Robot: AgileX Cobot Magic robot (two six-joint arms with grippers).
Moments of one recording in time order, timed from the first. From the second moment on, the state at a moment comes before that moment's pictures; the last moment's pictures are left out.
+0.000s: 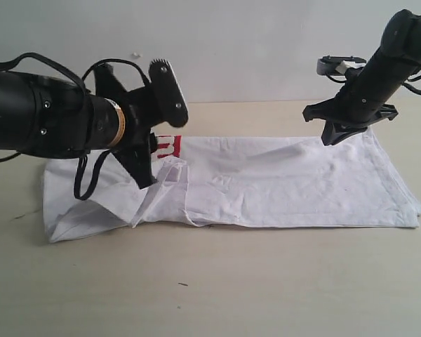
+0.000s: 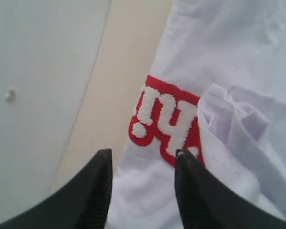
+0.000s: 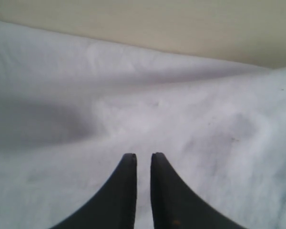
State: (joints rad) left arm -0.67 1.80 -1.08 1.34 0.33 -0.58; right arm -0.10 2.26 -1.76 0.26 0.89 -0.27
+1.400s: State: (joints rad) left arm -0.45 1.89 -1.14 0.33 0.25 0.00; right arm -0.10 2.26 -1.76 0.26 0.84 -0.28
